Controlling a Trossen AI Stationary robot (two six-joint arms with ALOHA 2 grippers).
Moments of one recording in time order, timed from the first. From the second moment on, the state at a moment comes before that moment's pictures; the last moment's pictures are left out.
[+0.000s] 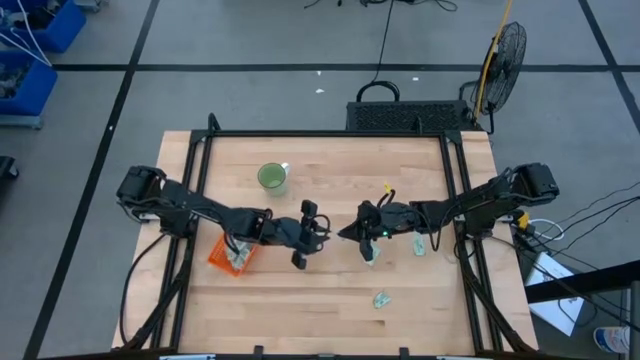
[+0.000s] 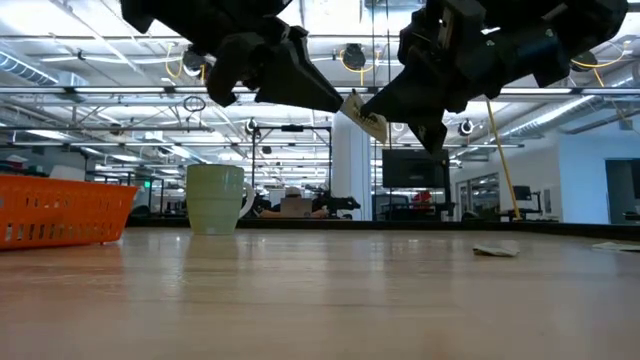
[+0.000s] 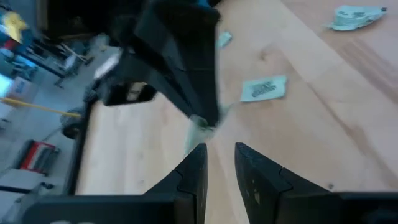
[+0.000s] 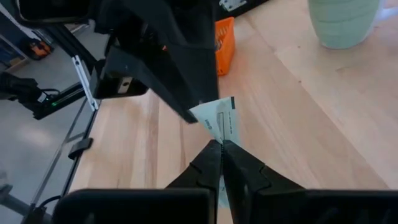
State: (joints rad) left arm -0.23 1.64 0.95 0.17 -0.31 0.50; right arm 0.13 1.46 0.59 0.49 0.05 0.52
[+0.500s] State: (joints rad) left arm -0.18 1.64 0.95 0.22 -0.26 0.60; right arm 0.13 1.46 0.59 0.53 -0.03 0.55
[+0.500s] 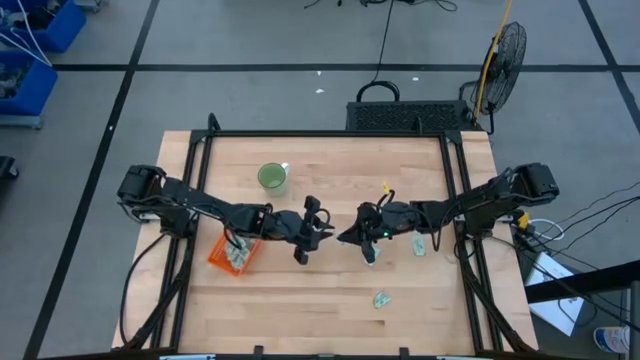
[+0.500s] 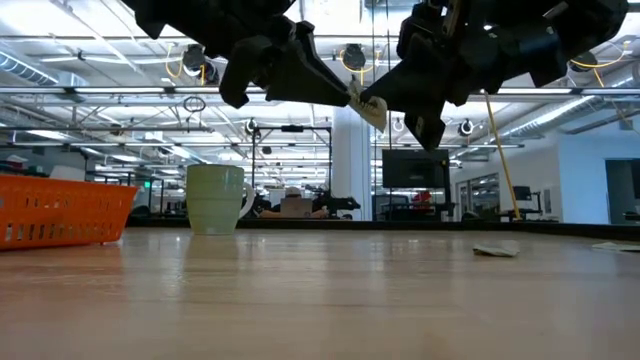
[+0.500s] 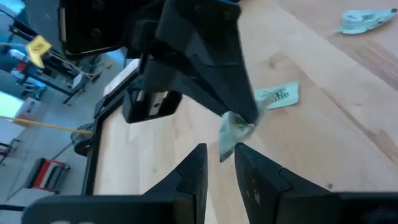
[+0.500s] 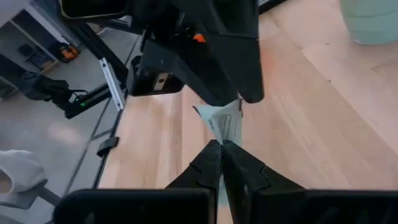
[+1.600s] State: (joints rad) left arm -0.17 1.64 0.95 0.22 -0.14 0.56; right arm 0.13 1.46 0.59 0.56 -0.03 0.49
